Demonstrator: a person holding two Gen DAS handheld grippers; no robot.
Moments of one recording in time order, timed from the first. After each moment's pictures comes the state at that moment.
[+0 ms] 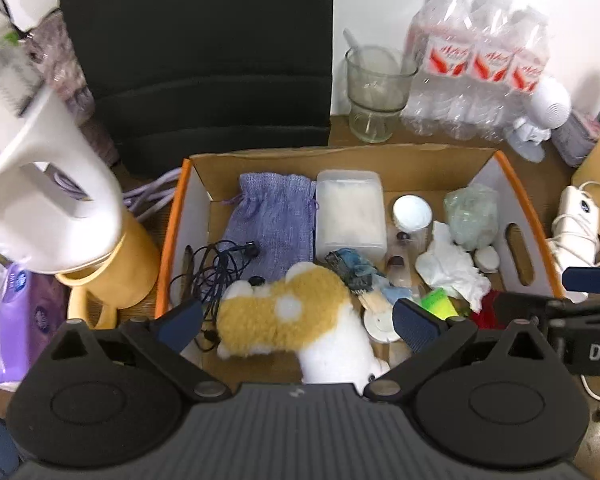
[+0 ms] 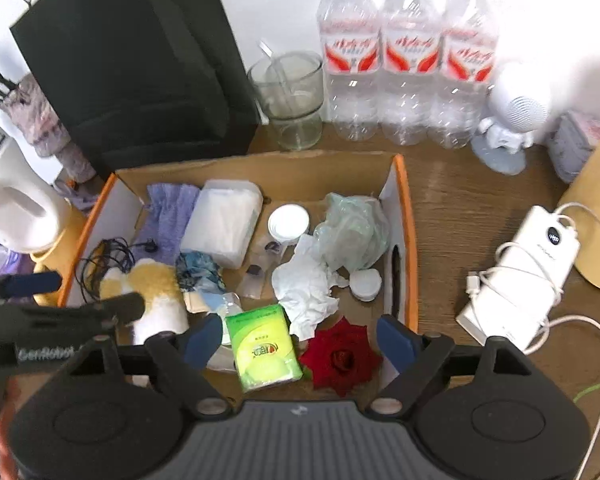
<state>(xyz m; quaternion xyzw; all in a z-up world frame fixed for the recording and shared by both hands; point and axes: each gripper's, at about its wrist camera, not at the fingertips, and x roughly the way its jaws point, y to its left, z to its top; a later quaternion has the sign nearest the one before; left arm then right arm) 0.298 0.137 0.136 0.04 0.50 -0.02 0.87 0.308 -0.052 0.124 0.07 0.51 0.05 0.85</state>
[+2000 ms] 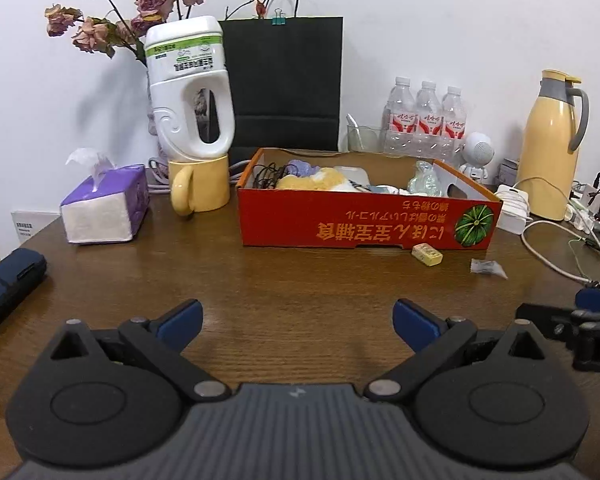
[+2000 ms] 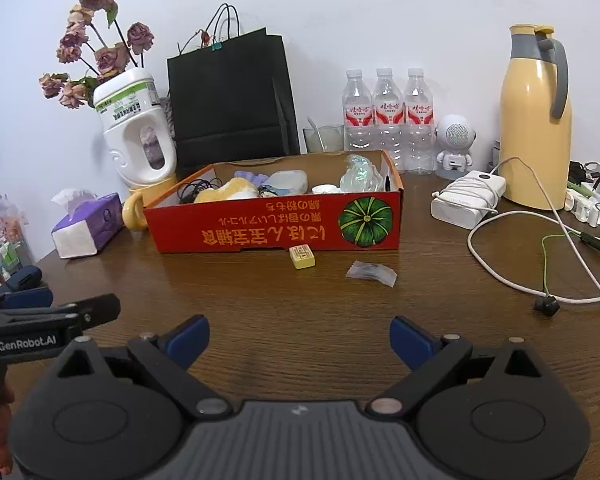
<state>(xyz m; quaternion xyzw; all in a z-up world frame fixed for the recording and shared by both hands) -0.006 0.181 0.046 -0.01 0.24 -0.01 0.97 -0.011 -0.018 0.035 0.05 0.27 0.06 0.96</state>
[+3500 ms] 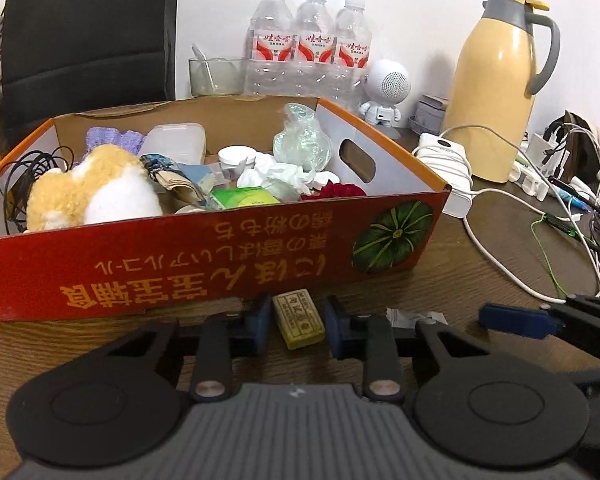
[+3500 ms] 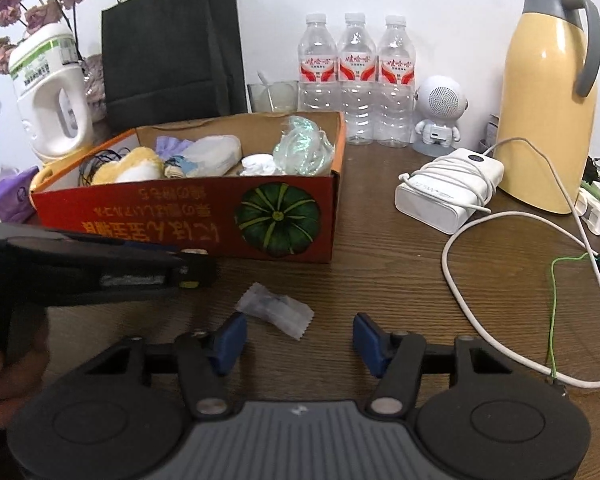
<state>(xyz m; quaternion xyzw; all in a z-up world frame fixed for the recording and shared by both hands) 0.173 0.072 0.011 0.01 0.33 -0.17 0.93 0.111 -0.076 0.002 0.02 0.33 0.04 0.94</state>
